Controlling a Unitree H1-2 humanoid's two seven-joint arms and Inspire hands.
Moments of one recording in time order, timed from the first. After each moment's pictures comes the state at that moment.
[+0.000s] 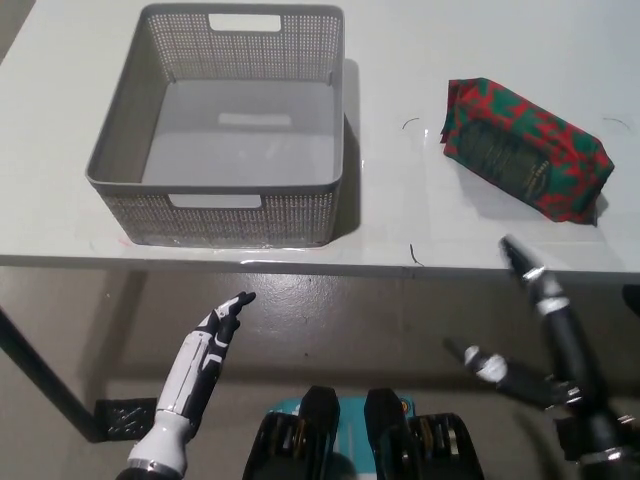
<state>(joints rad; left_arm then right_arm) -0.04 0.08 -0.11 -0.03 0.13 -0.06 -0.03 -0.06 -0.13 0.06 -0.21 -0.18 -0.22 0.03</state>
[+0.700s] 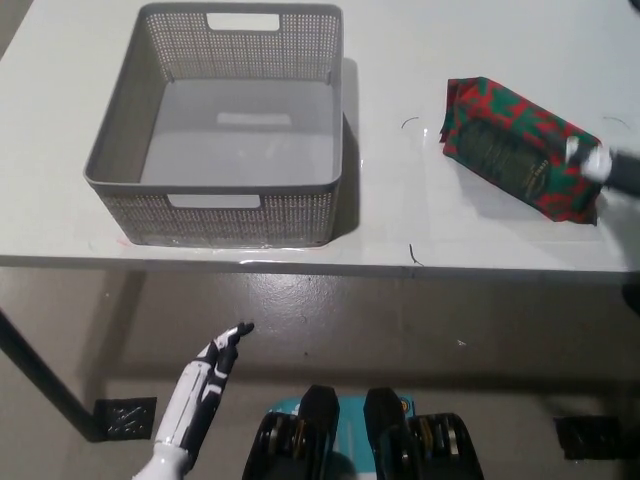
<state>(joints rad) 0.04 0.08 -0.12 -0.03 0.15 -0.07 -0.03 -0.55 -0.41 0.01 -0.28 -0.52 0.13 0.13</state>
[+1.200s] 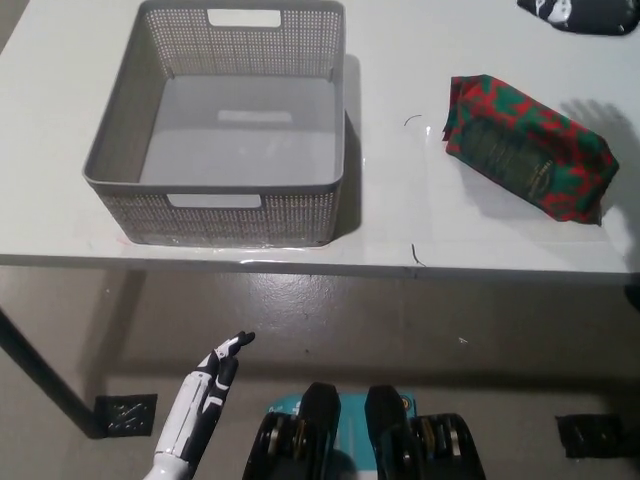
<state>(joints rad) 0.06 0.08 -0.12 -0.03 0.16 -0.10 -0.03 -1.02 -0.50 0.26 0.28 -0.69 0.29 0.29</state>
